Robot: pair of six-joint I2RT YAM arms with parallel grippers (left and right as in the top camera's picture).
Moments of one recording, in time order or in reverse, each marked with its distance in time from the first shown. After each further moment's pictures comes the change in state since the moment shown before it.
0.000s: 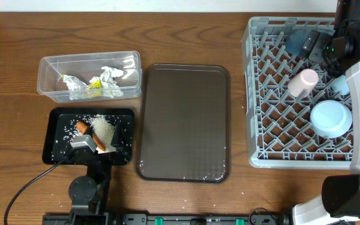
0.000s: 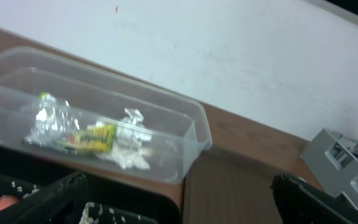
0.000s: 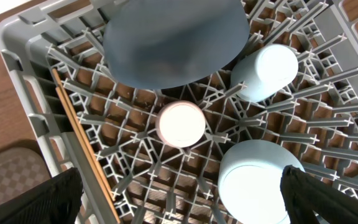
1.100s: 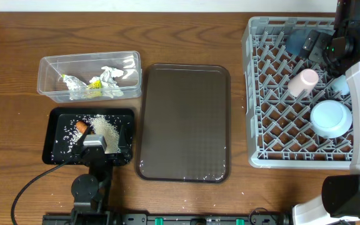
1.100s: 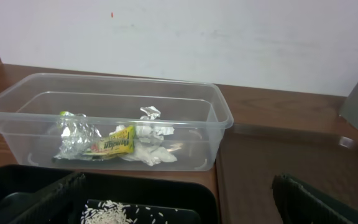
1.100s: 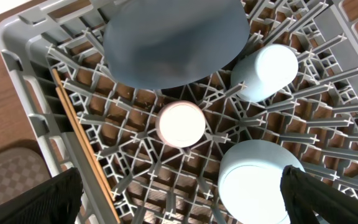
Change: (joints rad) left arm 0.000 0.001 -0.032 -0.022 0.000 0.262; right arm 0.000 0.000 0.000 0.000 0.000 0.000
